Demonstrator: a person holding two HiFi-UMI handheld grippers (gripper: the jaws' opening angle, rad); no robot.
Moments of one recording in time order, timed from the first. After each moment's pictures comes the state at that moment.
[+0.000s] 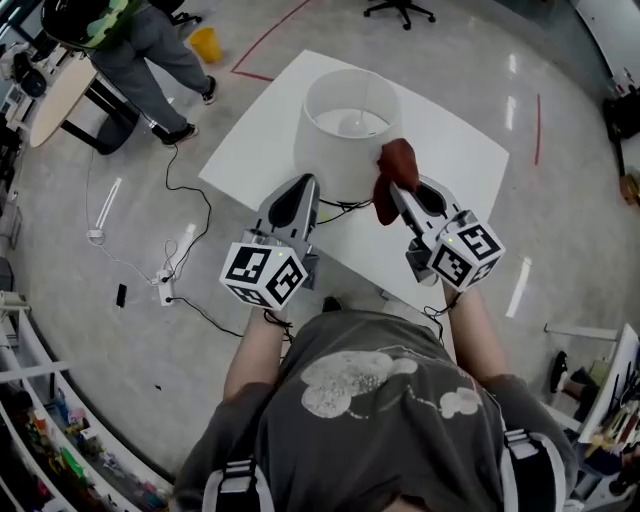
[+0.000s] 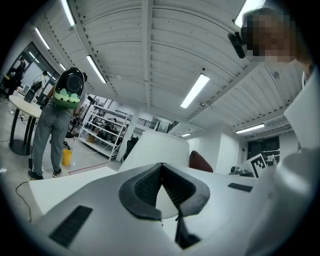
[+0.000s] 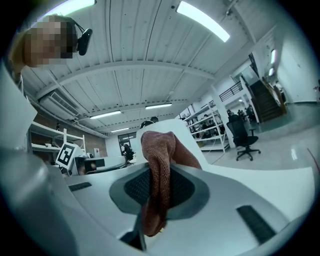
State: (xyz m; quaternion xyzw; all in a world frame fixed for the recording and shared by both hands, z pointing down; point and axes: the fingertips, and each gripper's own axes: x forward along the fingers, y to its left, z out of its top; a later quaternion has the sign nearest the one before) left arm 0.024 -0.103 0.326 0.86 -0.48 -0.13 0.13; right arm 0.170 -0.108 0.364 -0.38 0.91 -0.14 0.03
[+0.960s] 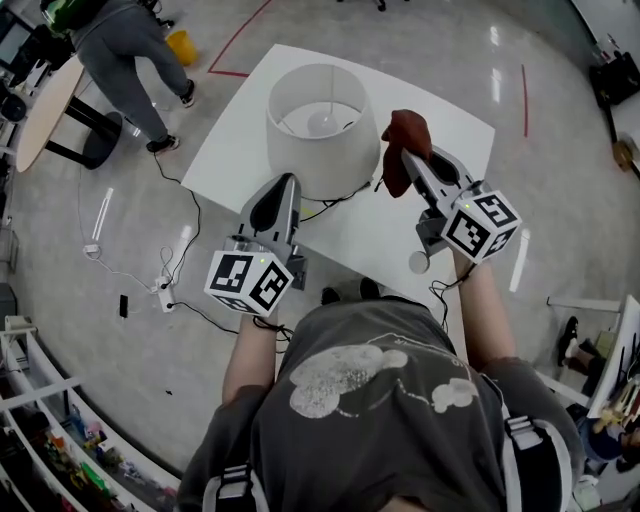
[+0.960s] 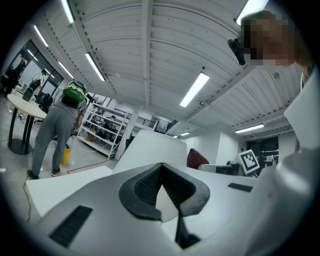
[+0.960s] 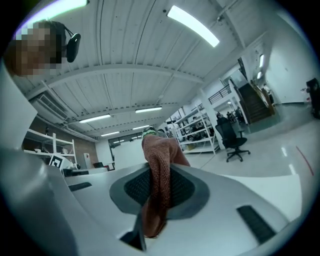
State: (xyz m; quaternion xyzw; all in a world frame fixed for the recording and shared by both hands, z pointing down) left arm 0.033 -0.123 0.321 0.86 -0.47 -0.13 0.13; right arm 0.228 -0.156 0.344 -0.43 0.89 -0.16 0.03
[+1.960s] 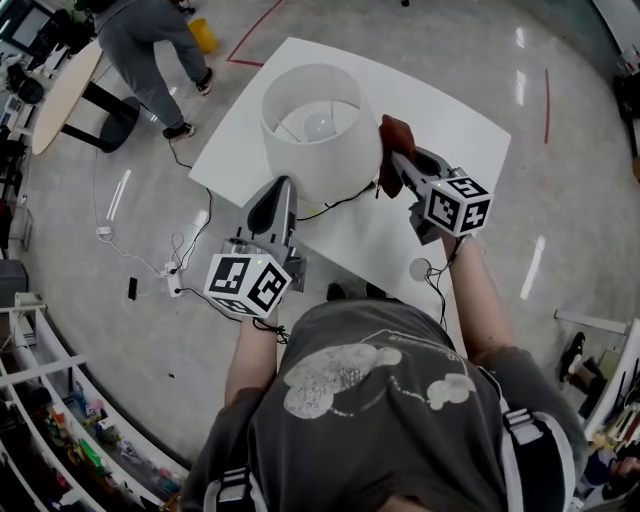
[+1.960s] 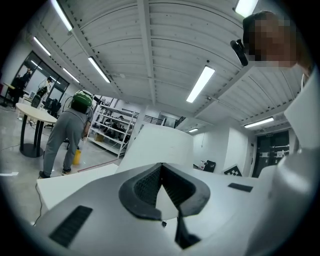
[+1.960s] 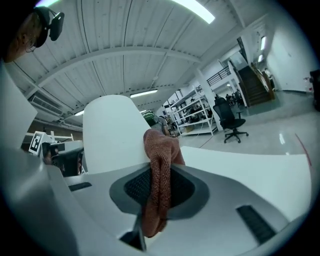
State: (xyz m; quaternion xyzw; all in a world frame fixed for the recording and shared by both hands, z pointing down) left arm 0.041 -0.113 0.326 0.84 -0.52 -0.10 0.13; right arm 0.235 -0.193 0.436 -0.41 0.88 -0.23 -0.04
